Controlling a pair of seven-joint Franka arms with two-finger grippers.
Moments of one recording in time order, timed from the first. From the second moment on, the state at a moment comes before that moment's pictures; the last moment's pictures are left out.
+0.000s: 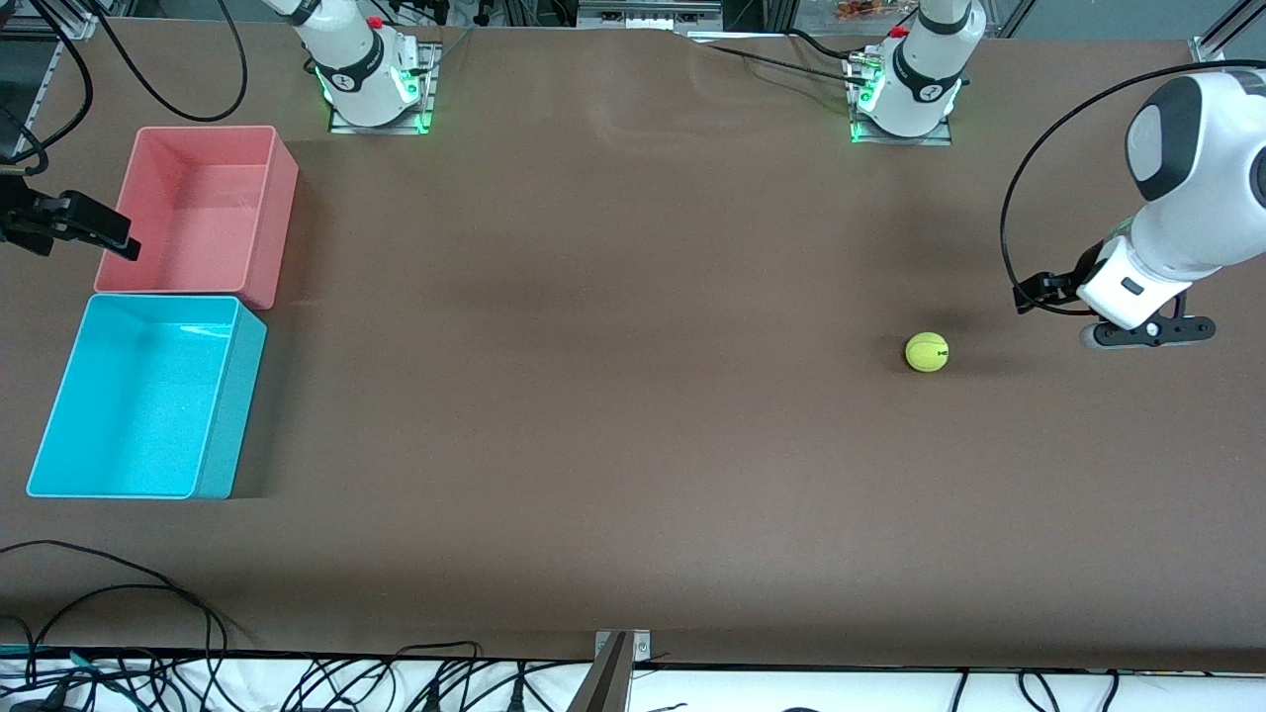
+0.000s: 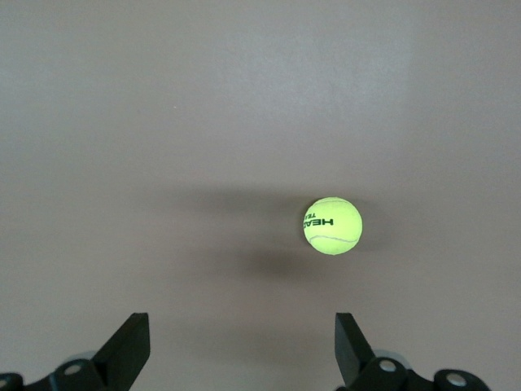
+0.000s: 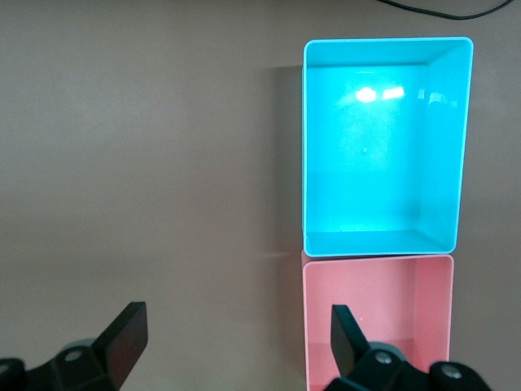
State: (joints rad) left arm 0.05 0.05 0.00 -2.02 0.08 1.95 -0.06; right arm 0.07 0.05 -0.14 -1.54 0.00 1.57 -0.02
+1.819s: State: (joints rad) left arm 0.06 0.16 0.08 -2.29 -0.01 2.36 0.84; right arm 0.07 0.06 -0.13 -1.54 0.00 1.57 -0.02
